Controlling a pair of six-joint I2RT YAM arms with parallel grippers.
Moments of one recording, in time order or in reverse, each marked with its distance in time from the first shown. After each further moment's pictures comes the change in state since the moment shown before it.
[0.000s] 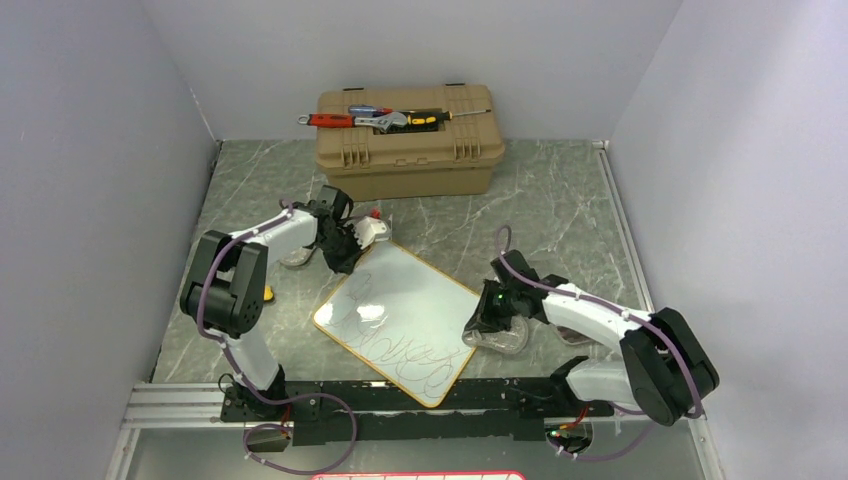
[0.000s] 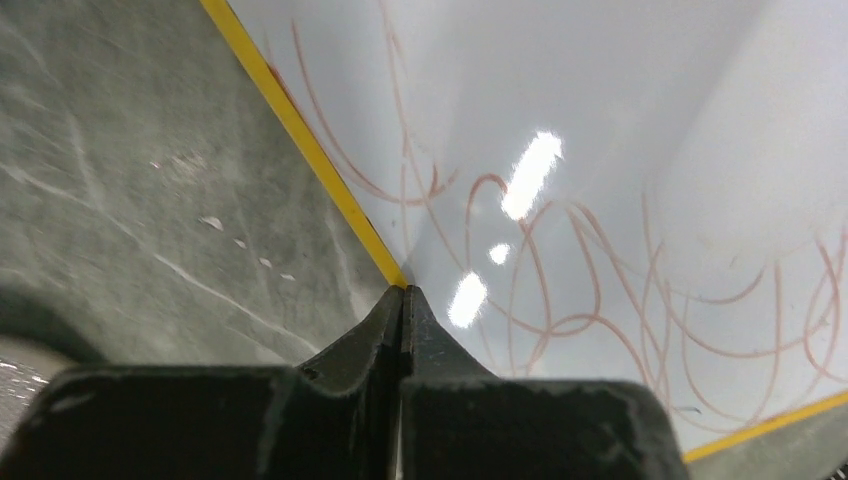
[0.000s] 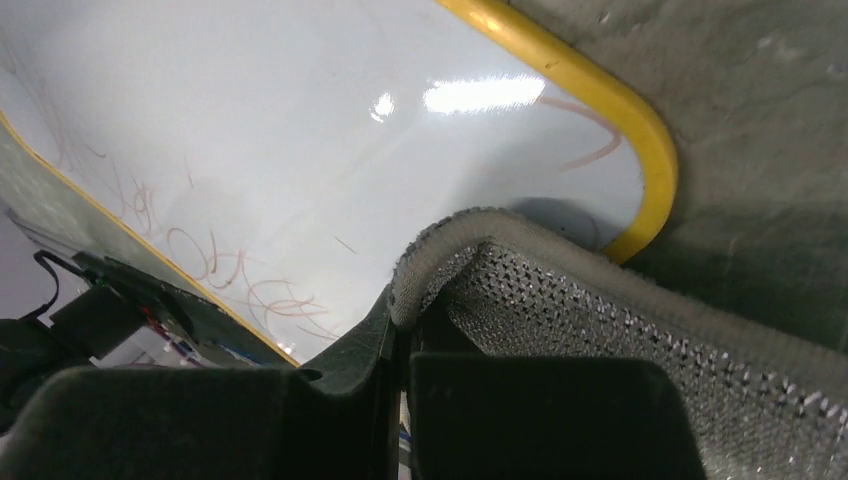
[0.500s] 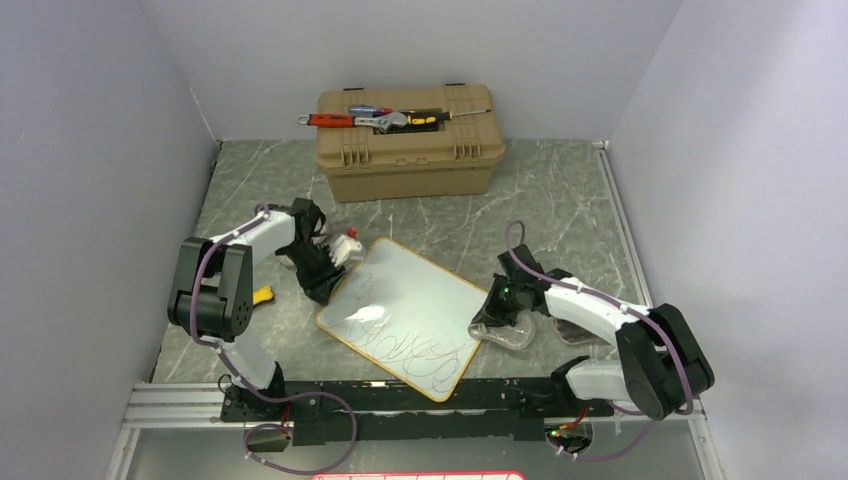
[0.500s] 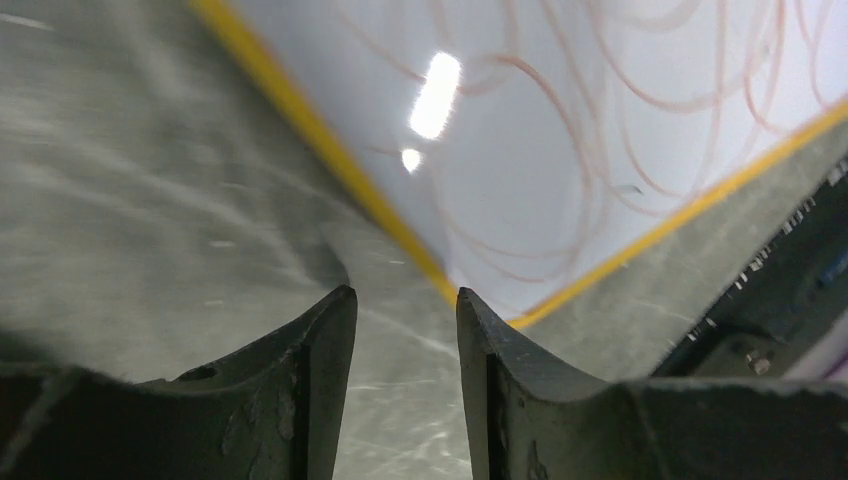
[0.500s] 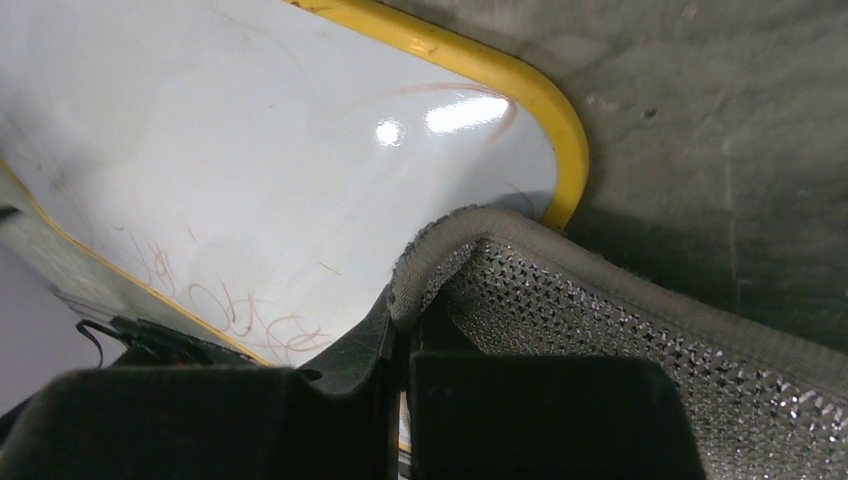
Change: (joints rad) left arm 0.163 -0.030 0.013 -0.345 0.057 0.164; right arm -0.048 0.019 0.020 -0.060 0.048 0.044
